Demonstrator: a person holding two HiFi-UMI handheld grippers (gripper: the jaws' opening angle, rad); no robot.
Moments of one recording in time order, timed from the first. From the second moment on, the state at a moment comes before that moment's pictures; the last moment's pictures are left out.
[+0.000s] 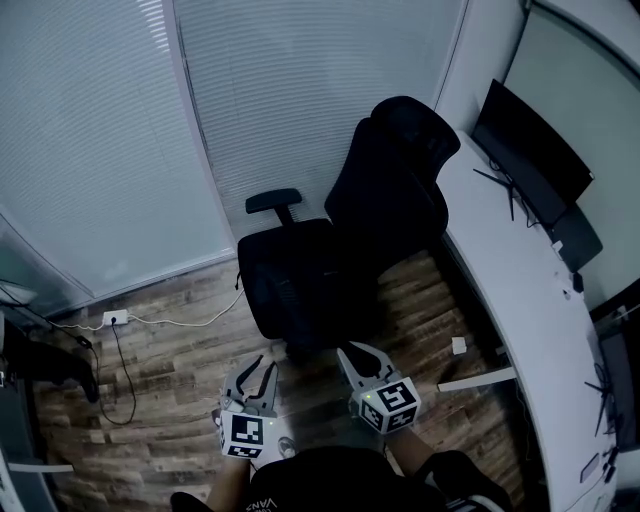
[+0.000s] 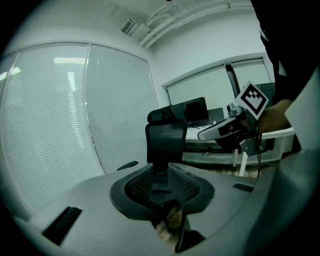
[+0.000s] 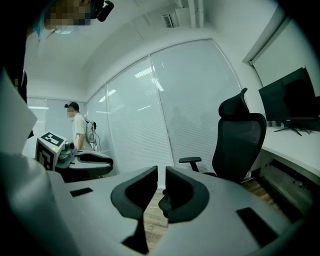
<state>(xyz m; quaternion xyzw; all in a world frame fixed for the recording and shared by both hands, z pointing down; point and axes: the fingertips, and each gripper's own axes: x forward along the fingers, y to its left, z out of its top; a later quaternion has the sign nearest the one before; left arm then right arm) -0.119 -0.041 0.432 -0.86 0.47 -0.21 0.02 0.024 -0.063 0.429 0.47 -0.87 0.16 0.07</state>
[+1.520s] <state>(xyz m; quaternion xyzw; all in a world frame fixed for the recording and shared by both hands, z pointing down) -0.209 0.047 0.361 -0.86 0.48 -0.17 0.05 -0.029 0.030 0.367 0.48 -0.87 0.11 0.08</state>
